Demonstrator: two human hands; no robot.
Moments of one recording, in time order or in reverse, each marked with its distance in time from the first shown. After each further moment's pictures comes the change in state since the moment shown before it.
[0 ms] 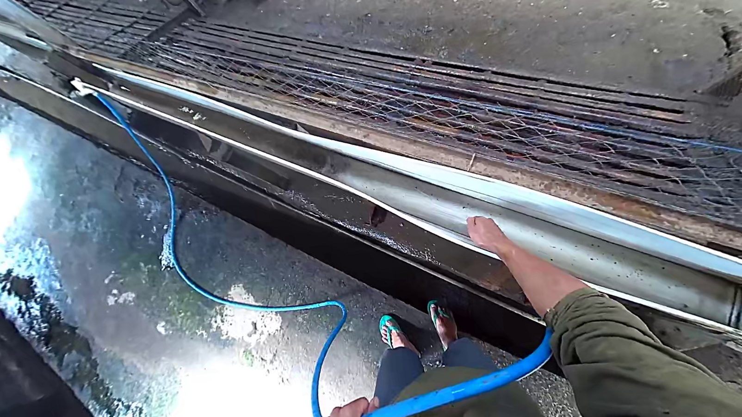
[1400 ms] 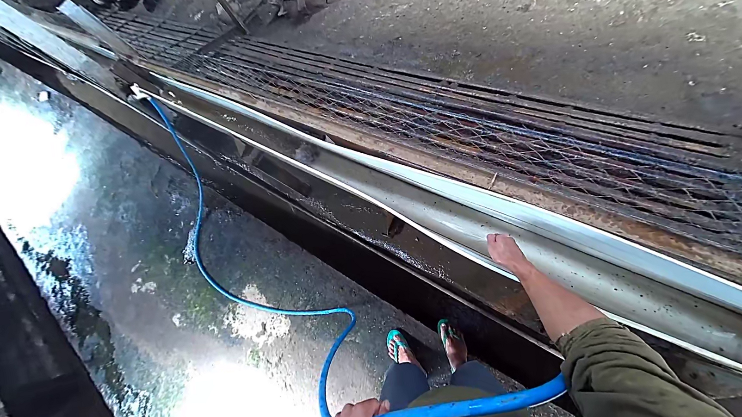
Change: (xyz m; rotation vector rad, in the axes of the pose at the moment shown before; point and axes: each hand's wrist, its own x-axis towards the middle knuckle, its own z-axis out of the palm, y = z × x) left_hand 0.004 0.008 -0.006 0.038 -0.045 0.018; right_hand 0.002 0.001 0.001 0.035 0.063 0.011
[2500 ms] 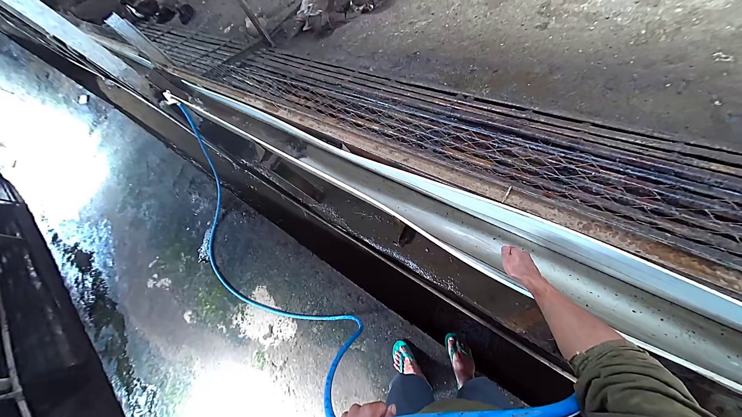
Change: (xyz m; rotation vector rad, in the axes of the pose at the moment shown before) left_hand 0.000 0.004 -0.009 0.007 -0.027 0.005; right_hand -0.003 0.000 -0.001 0.054 0.038 0.003
